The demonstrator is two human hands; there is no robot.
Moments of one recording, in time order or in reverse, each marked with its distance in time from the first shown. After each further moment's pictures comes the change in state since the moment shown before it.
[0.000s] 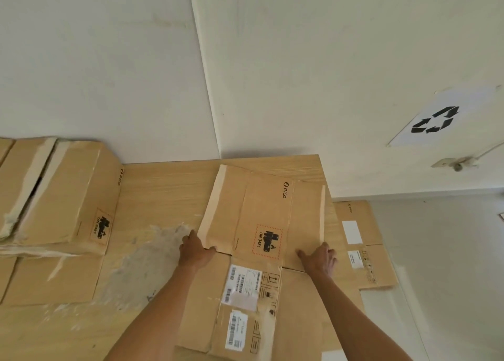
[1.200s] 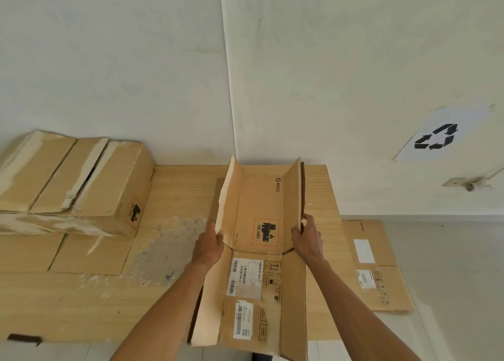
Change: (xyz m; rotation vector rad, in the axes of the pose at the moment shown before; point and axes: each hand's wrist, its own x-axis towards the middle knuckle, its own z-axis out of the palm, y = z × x) left_hand -0.091 -0.002 -0.012 -0.143 0.232 0.295; right_hand -0.073 -0.035 -0.025 0.172 -0.045 -0.529
